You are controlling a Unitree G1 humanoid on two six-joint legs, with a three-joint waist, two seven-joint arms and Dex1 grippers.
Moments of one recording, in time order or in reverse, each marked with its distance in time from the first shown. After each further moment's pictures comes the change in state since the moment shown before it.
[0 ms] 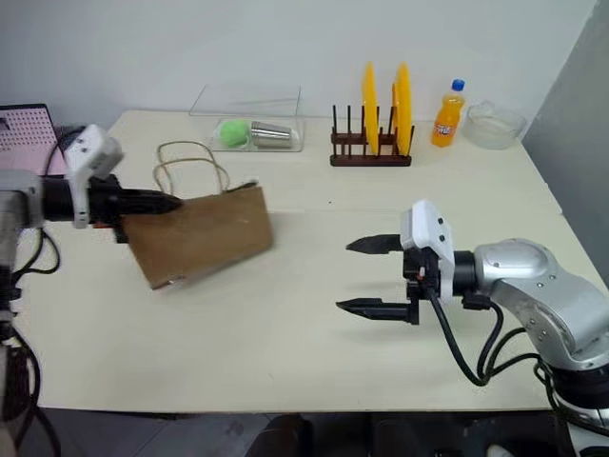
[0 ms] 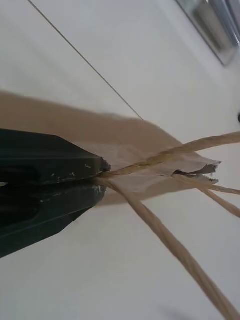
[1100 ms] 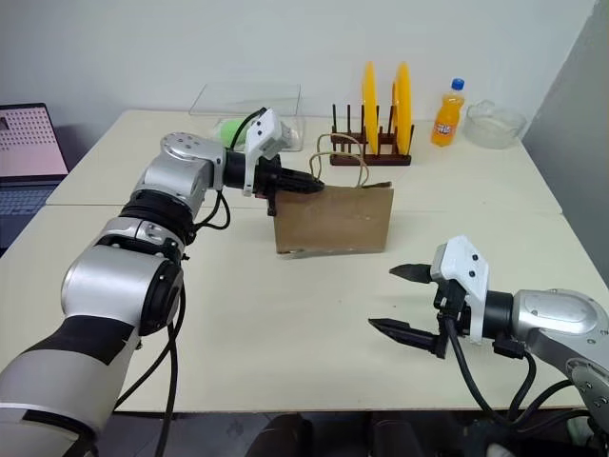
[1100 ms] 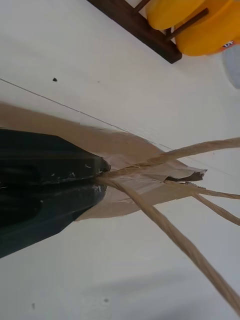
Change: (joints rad) left arm -0.469 -0.570 -0.072 0.777 0.189 -0.523 0.038; right arm 0.288 -0.094 -0.208 -0.191 0.139 0.108 -0.241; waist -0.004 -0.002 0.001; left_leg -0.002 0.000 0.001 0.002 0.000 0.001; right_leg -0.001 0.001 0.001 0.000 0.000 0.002
